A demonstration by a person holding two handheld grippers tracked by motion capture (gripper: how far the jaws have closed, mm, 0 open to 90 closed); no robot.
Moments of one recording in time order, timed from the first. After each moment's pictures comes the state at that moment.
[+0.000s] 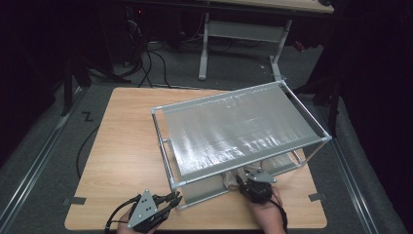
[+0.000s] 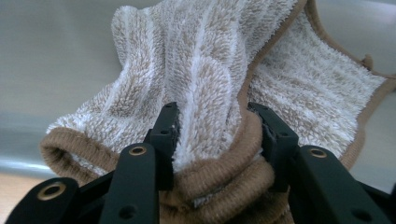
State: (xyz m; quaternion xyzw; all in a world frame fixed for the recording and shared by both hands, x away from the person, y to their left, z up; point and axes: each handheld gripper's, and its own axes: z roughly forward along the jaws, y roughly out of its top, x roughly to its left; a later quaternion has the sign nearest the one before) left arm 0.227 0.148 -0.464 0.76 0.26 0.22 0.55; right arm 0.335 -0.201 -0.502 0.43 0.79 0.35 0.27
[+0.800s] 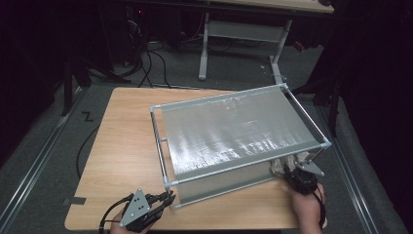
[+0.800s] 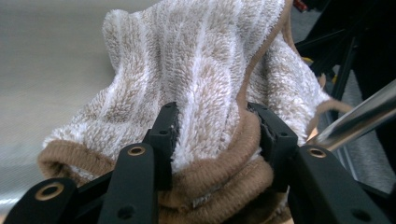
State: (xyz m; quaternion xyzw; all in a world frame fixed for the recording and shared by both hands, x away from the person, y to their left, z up) left arm 0.227 0.164 -0.463 0.76 0.27 0.22 0.54; right arm 0.370 -0.330 -0.499 0.54 0.70 0.29 0.36
